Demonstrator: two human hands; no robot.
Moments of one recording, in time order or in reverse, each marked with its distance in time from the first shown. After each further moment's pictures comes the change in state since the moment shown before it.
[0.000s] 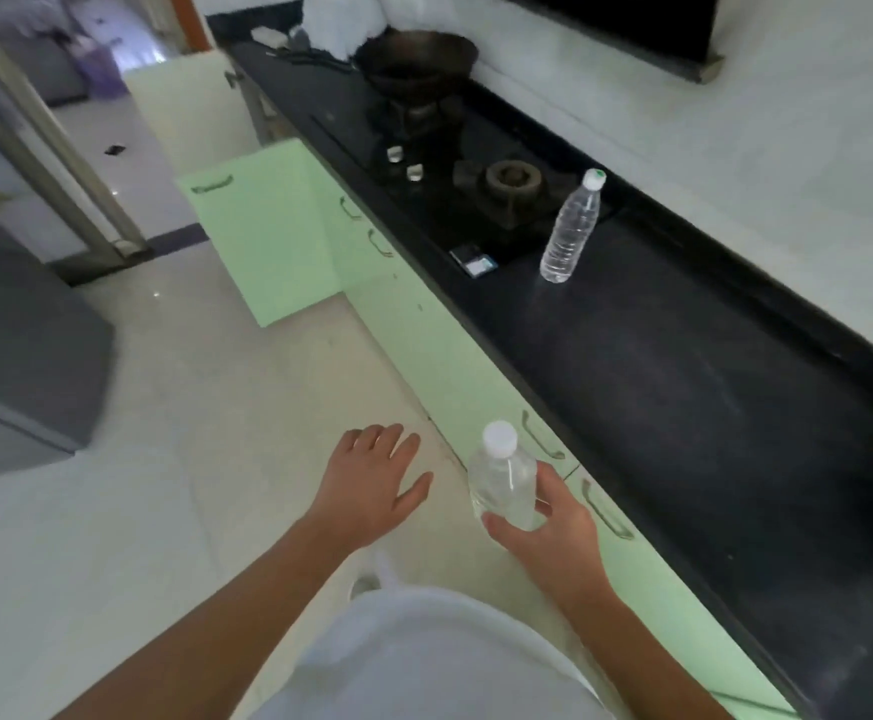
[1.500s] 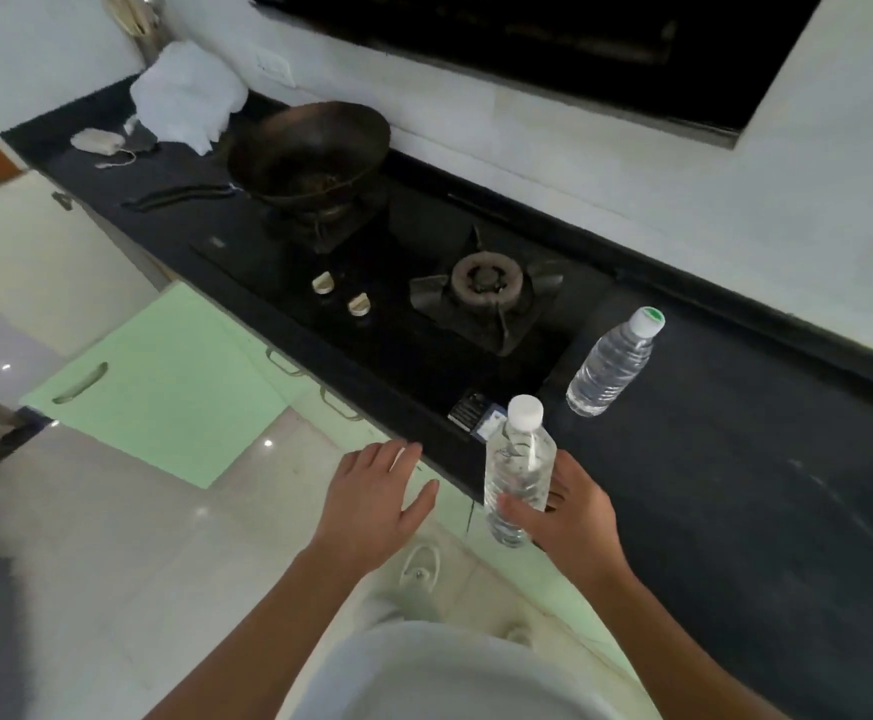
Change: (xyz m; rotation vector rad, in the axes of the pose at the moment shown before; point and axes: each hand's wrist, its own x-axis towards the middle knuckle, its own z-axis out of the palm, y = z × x) left_hand 0.369 -0.189 0.017 -0.104 -0.090 0.197; right_hand 0.352 -0.109 0.039 0.214 0.263 0.243
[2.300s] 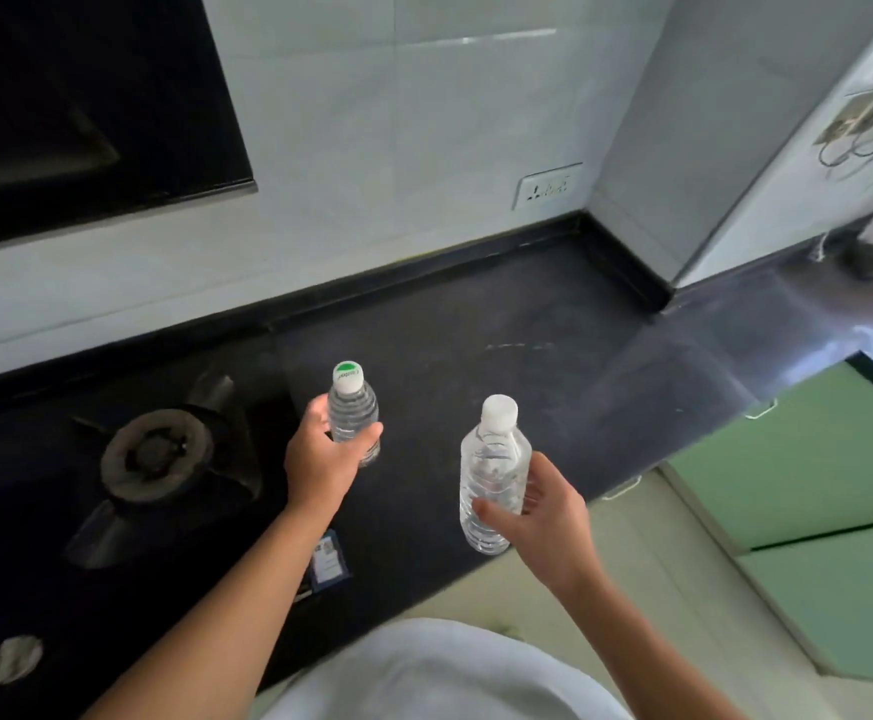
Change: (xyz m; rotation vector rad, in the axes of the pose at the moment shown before) left_hand 0.243 0.144 0.024 -0.923 -0.343 0.250; right_hand -0.041 -0.011 -0.017 0.250 0.969 0.399
